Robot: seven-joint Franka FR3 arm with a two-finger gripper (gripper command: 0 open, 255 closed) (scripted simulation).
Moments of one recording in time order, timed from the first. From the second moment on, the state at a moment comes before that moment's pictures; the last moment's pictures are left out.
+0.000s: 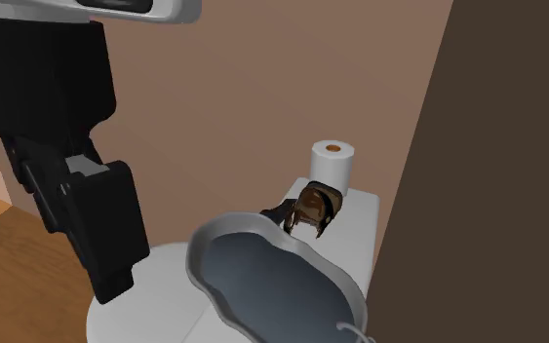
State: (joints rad) arm -0.01 -0.75 -0.02 -2.31 0.06 1.46 0.06
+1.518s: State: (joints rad) arm 0.00 -0.13 0.01 -2.15 0.07 2.11 0.08
